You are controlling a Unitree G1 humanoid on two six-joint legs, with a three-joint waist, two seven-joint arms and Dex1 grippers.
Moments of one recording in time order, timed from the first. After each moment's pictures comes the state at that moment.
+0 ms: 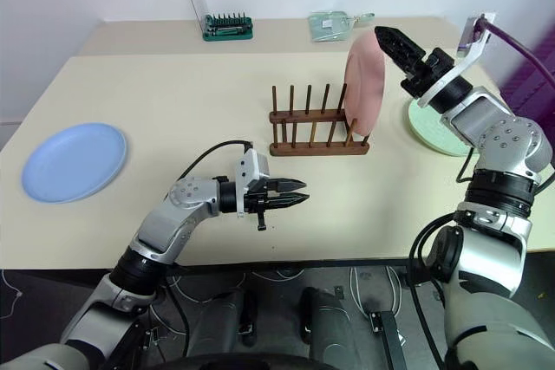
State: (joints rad) left arm -0.42 0.28 -0.32 -0.07 -0.27 0.34 -0.94; right arm -0.84 -0.62 -0.47 0.35 0.84 0.78 0.64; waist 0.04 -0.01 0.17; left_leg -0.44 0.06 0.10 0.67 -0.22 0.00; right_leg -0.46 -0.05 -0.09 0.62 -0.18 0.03
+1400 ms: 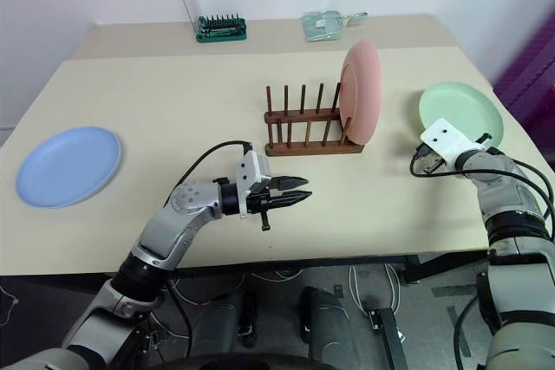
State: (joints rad) left arm -0.39 0.26 -0.33 -0.09 -0.25 0.28 -0.89; right arm -0.63 -0.87 0.05 0.74 -0.21 -0.10 0.40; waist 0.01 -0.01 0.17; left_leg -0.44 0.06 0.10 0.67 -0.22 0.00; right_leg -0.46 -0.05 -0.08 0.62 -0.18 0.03
